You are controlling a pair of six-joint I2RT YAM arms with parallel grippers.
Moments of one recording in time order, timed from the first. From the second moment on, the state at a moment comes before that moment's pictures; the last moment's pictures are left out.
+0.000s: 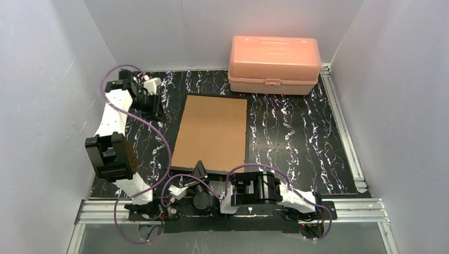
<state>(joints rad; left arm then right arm) 0.13 1.68 1.50 -1.16 0.57 0.24 1.61 2.38 1.06 1.27 1.14 -1.41</state>
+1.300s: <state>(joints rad) 0.51 1.37 1.69 -1.28 1.26 1.19 1.61 1.63 1.07 0.68 1.17 -1.01</state>
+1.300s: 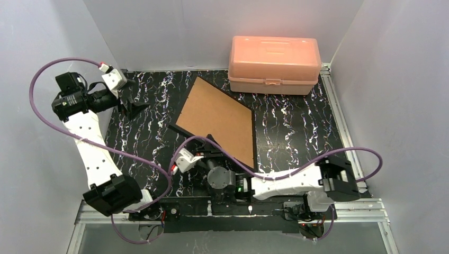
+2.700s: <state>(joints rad) 0.49 1.11 1.16 -1.01 1.42 0.60 0.84 1.78 2.34 -0.77 0.42 0.20</state>
